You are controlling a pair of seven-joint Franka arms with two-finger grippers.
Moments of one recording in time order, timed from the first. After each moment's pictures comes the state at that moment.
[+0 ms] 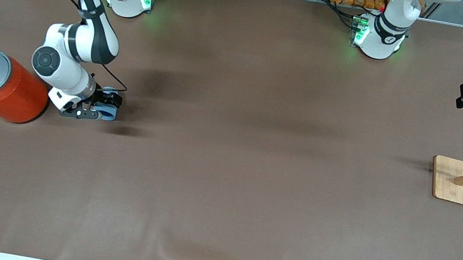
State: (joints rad) left arm -0.10 -0.05 0.02 -1.52 0.02 1.47 -0.09; right arm 0.09 0.30 0.02 -2.31 0.04 2.49 -0.04
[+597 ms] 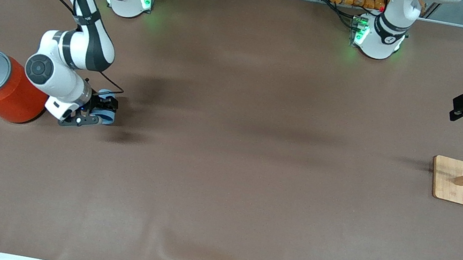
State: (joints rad) left arm -0.10 -0.01 0.02 -1.52 0.02 1.52 -0.08; right arm 0.08 0.31 0.07 -2.10 0.05 2.25 -0.17
